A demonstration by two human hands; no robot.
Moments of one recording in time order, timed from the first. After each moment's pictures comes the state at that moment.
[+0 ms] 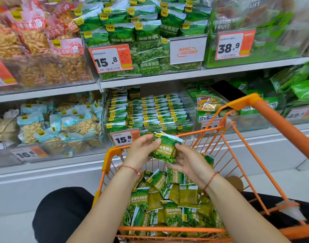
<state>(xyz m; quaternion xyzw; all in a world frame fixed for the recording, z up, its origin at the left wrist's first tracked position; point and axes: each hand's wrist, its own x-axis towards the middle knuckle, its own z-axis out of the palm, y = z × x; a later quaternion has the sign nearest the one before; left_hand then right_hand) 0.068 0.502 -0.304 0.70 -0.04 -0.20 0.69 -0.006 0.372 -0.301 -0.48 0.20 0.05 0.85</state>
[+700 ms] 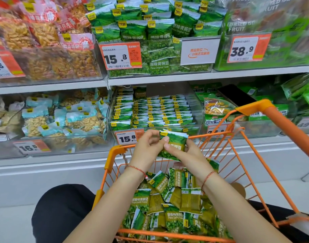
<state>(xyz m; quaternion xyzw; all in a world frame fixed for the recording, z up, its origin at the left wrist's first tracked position) 0.068 0.497 -0.299 0.75 -0.12 -0.09 0.64 0.005 0.376 -0.295 -0.71 0.14 -0.02 0.69</state>
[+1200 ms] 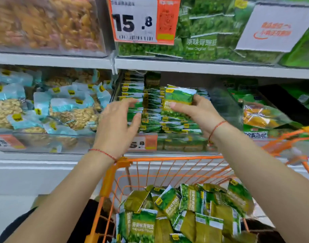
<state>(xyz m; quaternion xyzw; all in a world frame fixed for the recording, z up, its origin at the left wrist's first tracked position) 0.192 0.568 -0.300 0.92 -0.19 0.15 0.32 0.182 0.358 -0.279 -0.78 0.12 -0.02 0.62</state>
